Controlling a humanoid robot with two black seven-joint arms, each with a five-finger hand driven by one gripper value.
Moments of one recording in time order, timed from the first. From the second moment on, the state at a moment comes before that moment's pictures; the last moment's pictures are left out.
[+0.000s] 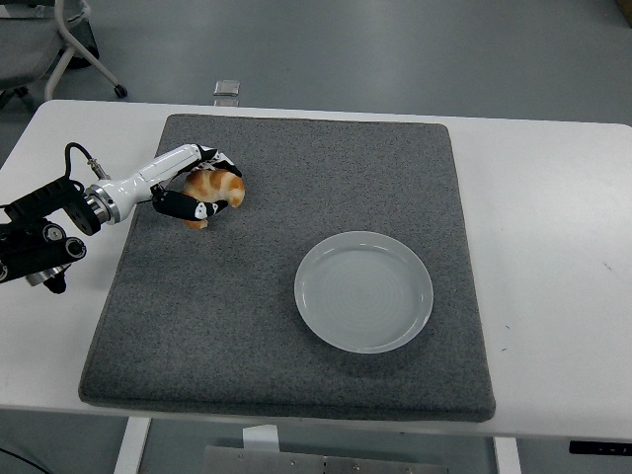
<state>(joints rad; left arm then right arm) -0.94 0.70 0.00 -1.13 0.84 0.29 -0.43 0.07 0.00 -0.15 0.15 0.04 -0.03 -0.06</state>
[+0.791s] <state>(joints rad) -1.13 0.84 -0.03 -1.08 0.84 0.23 -0.43 0.07 0.00 -0.15 0.15 0.04 -0.03 -0.06</state>
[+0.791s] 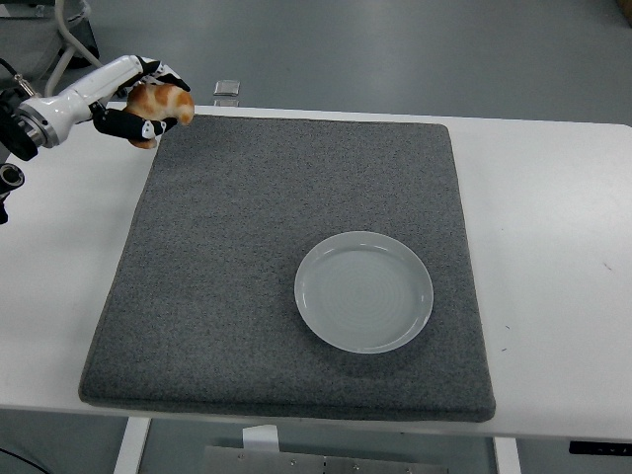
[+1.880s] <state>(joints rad) -1.36 0.29 0.13 -1.00 0.91 0.36 -0.35 0.07 0.00 -0.15 0.16 0.04 -0.02 -0.06</state>
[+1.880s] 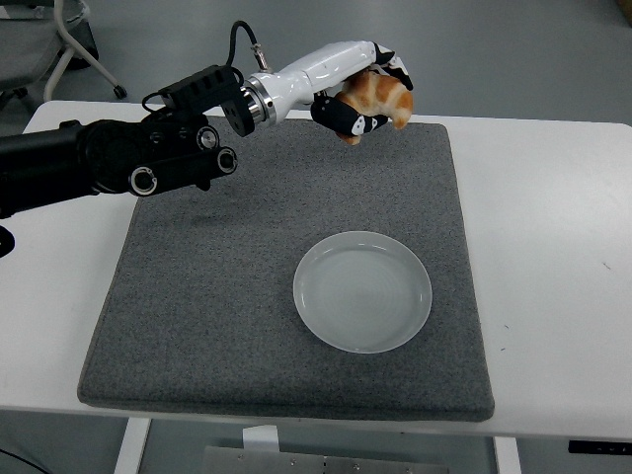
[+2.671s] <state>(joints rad) -1.09 0.28 0.14 -1.15 1.19 0.43 -0.36 0.07 0.00 -0.15 0.16 0.04 -0.02 -0.06</state>
